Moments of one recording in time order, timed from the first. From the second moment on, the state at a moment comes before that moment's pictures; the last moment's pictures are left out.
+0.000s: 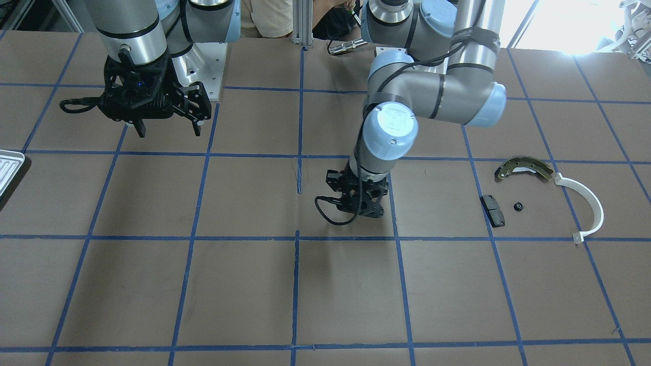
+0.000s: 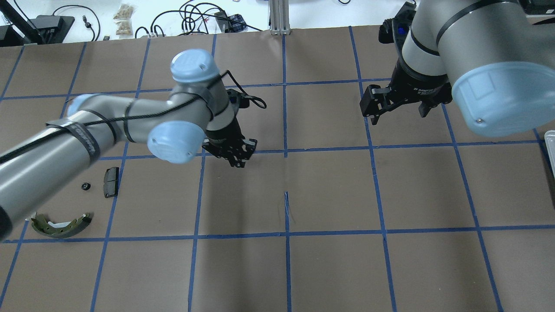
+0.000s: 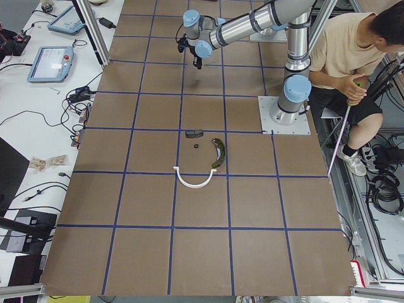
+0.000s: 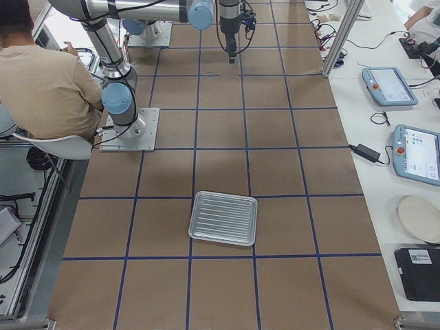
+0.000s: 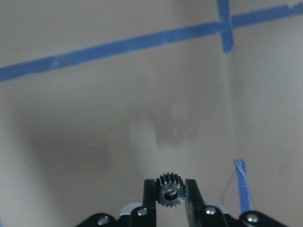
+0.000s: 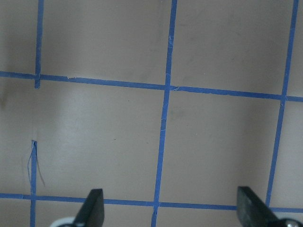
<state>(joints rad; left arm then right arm) -1.69 -1.86 -1.78 -1.24 1.46 0.06 1.64 -1.62 1.72 -1.72 -1.63 -0.02</state>
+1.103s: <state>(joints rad) -0.99 -1.93 -1.72 -1.34 1.60 0.74 1.64 -1.62 1.72 -1.72 -1.63 -0.02</state>
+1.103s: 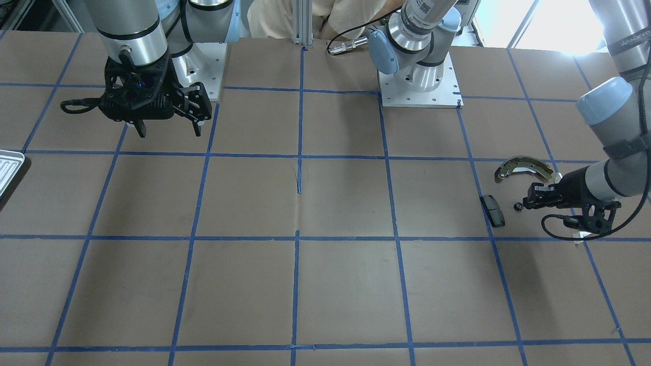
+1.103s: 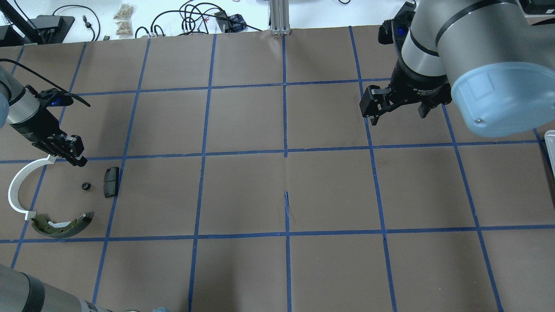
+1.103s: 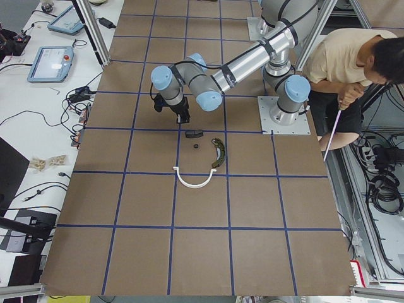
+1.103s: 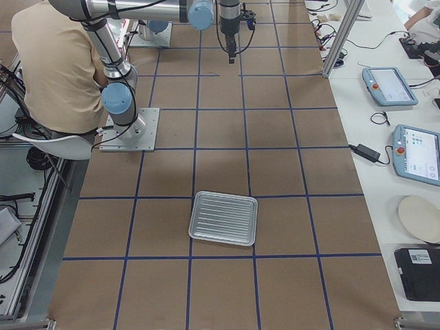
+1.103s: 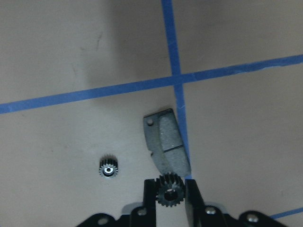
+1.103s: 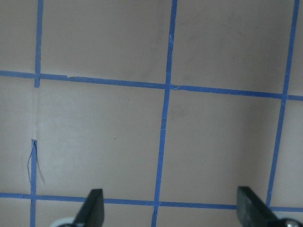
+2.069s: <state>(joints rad) -0.90 -2.04 -1.72 -1.28 1.63 0.82 1.63 -1.62 1.71 -1.72 -1.59 -0.02</state>
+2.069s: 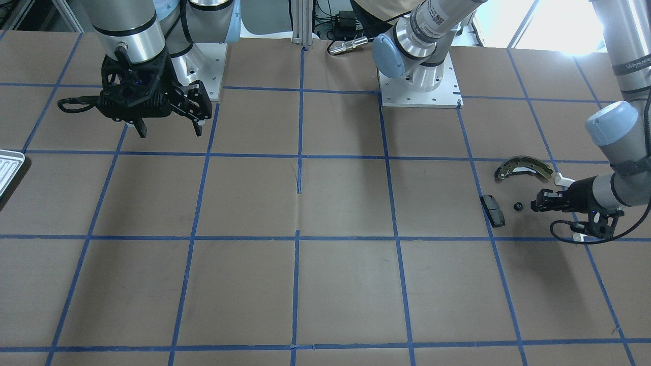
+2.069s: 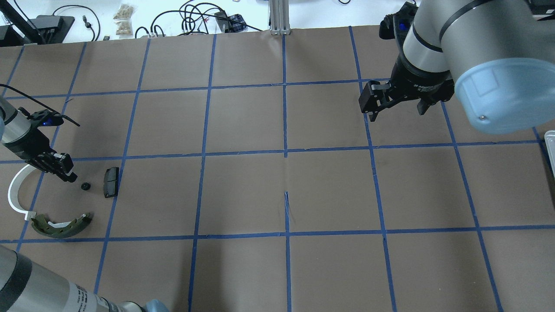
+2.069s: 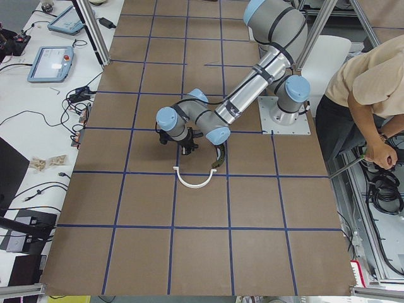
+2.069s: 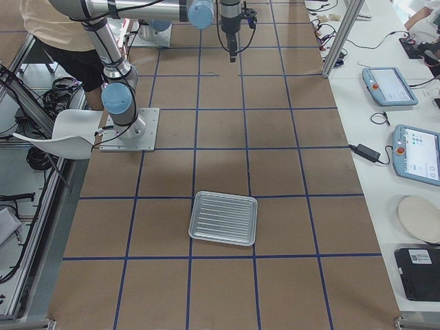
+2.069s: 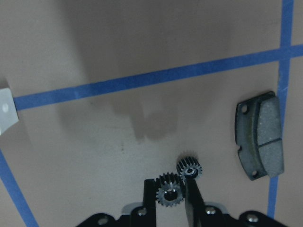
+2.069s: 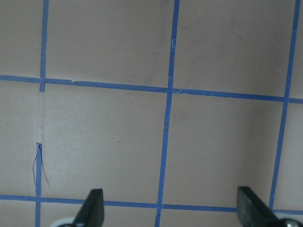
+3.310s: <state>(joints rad) -0.87 -2.05 -1.75 -1.28 1.62 0.82 1.62 -1.62 1.70 -1.74 -1.57 -0.03</state>
